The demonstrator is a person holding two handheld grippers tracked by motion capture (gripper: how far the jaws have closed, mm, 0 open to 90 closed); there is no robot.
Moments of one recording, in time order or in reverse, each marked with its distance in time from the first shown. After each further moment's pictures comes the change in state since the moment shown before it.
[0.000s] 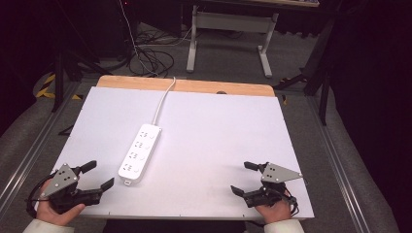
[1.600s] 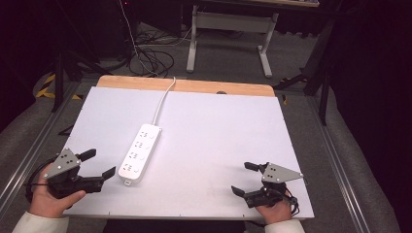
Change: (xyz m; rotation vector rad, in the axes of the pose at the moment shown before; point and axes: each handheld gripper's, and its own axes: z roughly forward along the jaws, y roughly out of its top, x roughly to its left) left arm 0.005 0.042 0.002 0.062 0.019 -0.008; right arm 0.001 0.001 -0.002 0.002 0.006 0.005
